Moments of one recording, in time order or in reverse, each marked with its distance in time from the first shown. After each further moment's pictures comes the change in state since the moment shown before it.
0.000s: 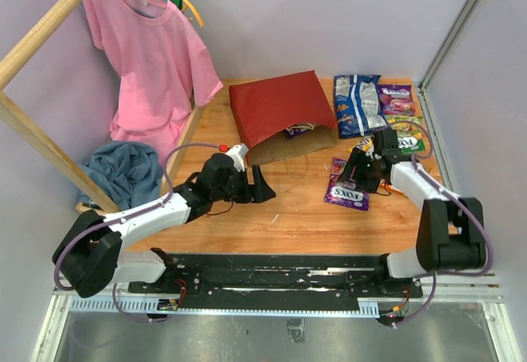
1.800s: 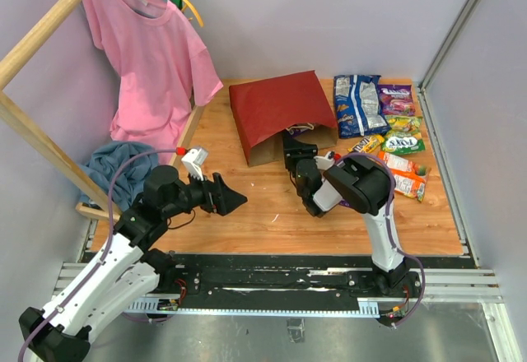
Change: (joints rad) left arm 0.174 -0.621 -0.019 -0.378 0.157 0.170; right arm 0.640 0.665 -0.103 1.825 0.826 1.106
